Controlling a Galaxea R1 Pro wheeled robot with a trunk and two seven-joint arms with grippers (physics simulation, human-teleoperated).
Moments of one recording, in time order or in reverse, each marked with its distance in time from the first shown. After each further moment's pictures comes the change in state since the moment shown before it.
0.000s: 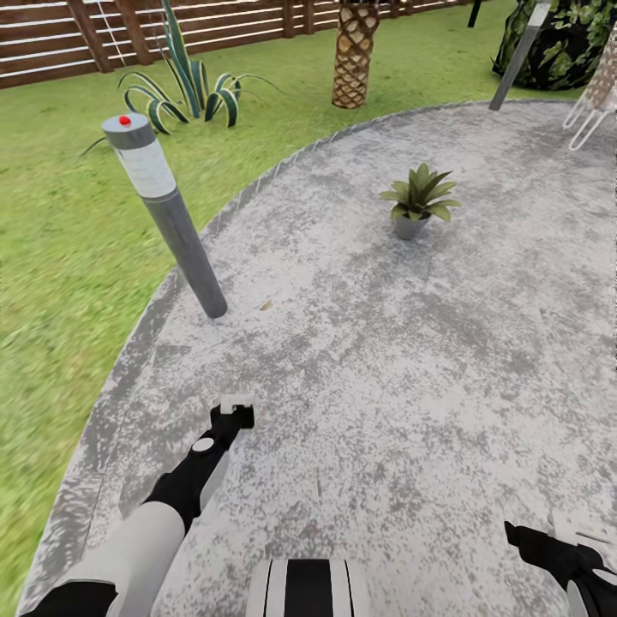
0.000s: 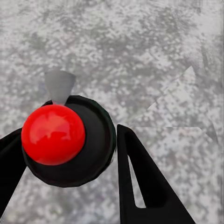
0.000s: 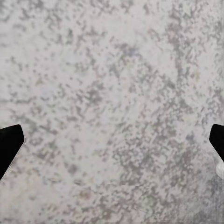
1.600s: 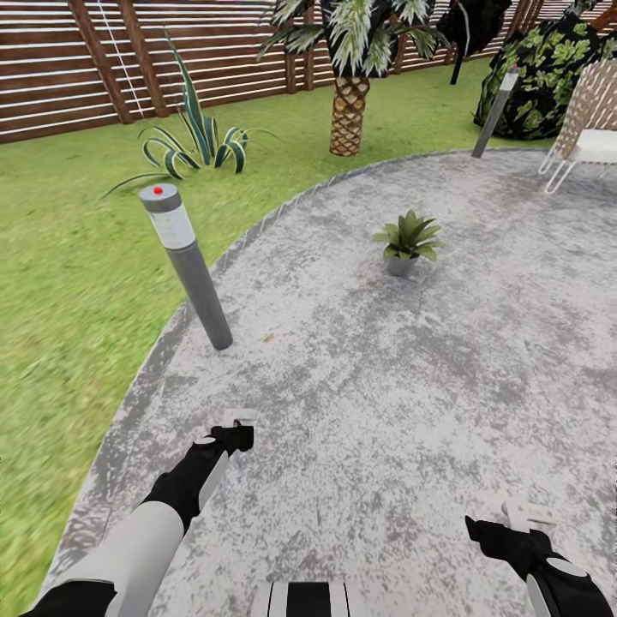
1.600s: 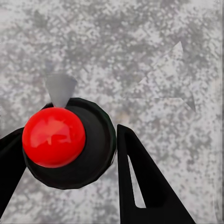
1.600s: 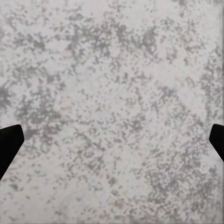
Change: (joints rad) left arm -0.001 0.004 0.005 0.001 0.000 0.329 -0.007; right arm 0.000 0.003 0.171 0.000 0.001 0.001 -0.001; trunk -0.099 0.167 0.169
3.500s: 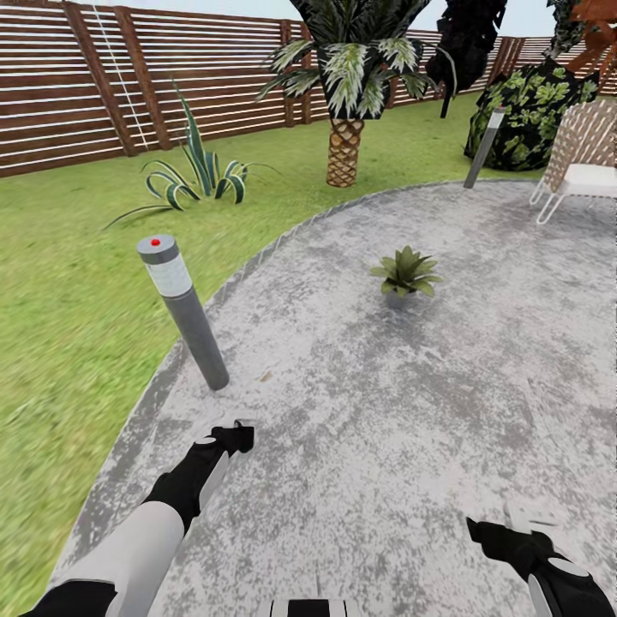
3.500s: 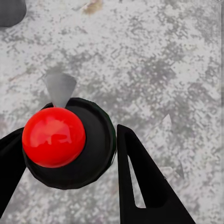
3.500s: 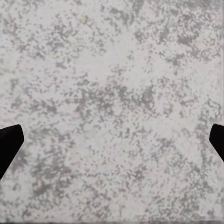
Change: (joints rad) left arm 0.000 -0.002 -0.003 0.000 0.000 0.008 0.000; right arm 0.000 -0.002 -0.006 -0.001 -0.002 0.017 0.000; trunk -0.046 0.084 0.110
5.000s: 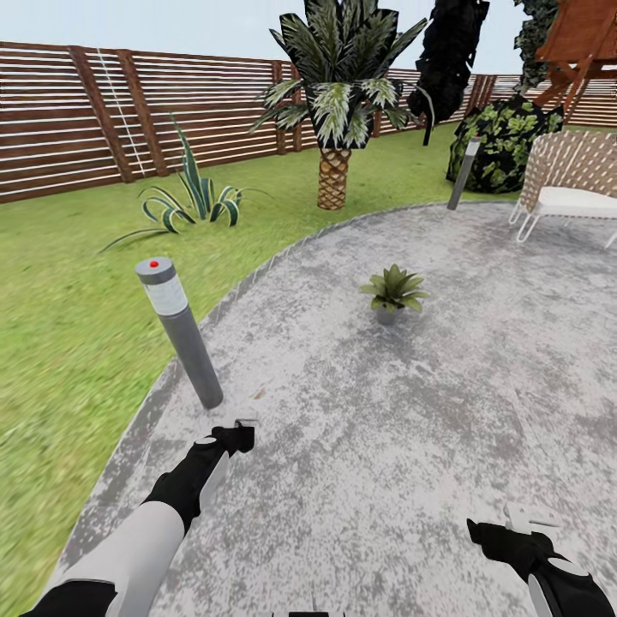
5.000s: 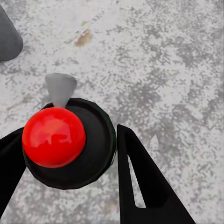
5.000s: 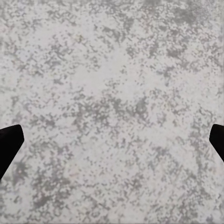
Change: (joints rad) left arm 0.000 0.000 -0.005 0.000 0.000 0.000 0.000; right arm 0.000 0.000 0.001 0.000 0.000 0.006 0.000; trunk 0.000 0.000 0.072
